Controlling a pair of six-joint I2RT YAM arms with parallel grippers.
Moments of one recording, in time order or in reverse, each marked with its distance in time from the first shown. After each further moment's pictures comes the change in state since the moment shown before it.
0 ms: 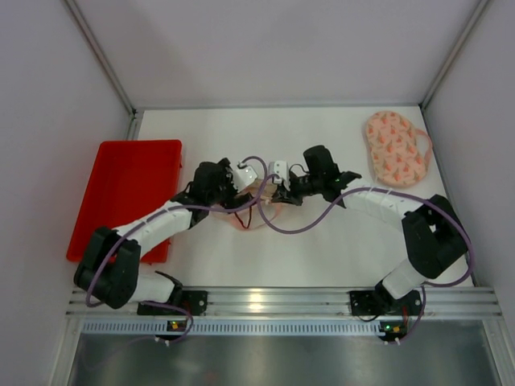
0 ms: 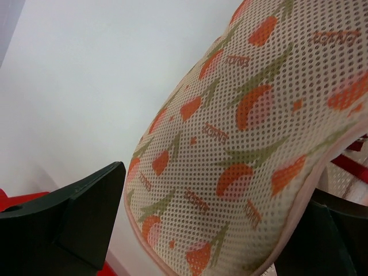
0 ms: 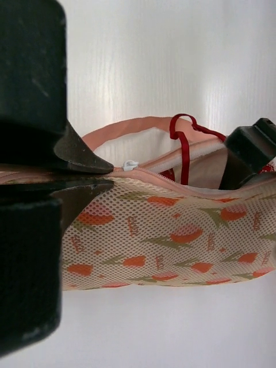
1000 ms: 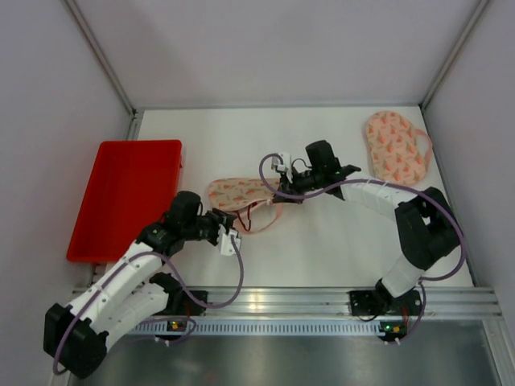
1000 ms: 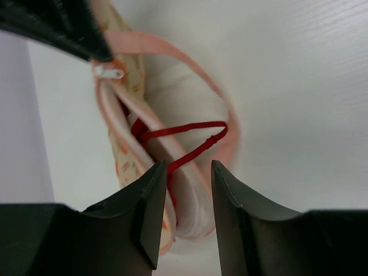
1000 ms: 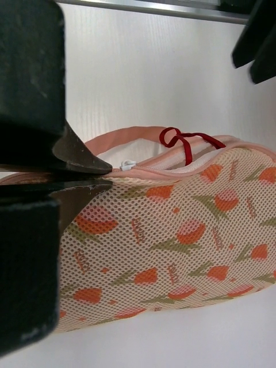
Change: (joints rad) left arm -0.007 -0.584 -0.161 -0.505 0.514 0.657; right arm -0.063 0.066 0.047 -0.048 -0.121 0.127
